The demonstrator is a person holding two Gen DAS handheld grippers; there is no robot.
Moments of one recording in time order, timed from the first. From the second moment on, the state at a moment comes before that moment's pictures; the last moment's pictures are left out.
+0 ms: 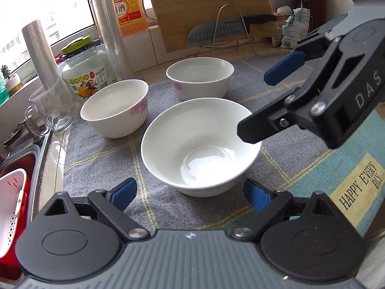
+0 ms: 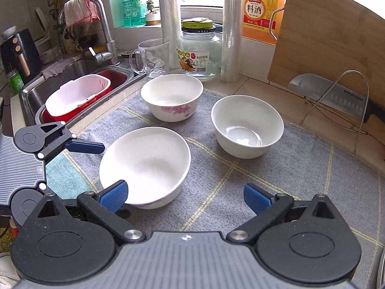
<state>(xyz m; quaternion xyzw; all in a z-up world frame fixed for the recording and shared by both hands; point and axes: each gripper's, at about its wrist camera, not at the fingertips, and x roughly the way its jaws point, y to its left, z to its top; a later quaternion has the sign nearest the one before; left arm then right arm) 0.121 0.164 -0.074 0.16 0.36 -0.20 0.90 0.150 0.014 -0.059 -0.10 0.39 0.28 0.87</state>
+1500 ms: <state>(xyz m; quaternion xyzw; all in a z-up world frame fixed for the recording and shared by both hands) 0.118 0.117 -0.056 0.17 0.33 -0.31 0.88 0.152 -0.001 -0.060 -0.05 0.41 0.30 0.86</state>
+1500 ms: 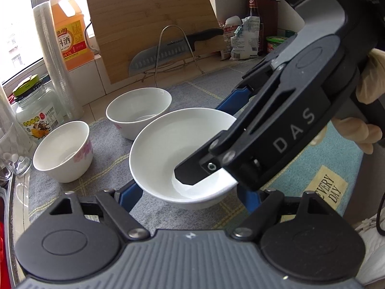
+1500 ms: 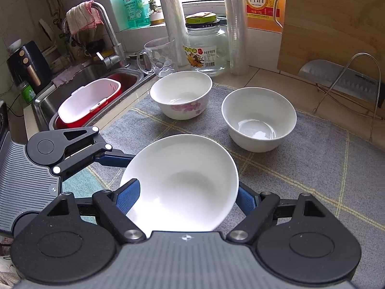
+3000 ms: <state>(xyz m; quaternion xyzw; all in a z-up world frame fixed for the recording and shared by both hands) 0.132 0.029 -0.074 0.18 0.33 -0.39 0.84 0.137 -0.109 -0.080 -0.02 0.42 0.21 0.88</state>
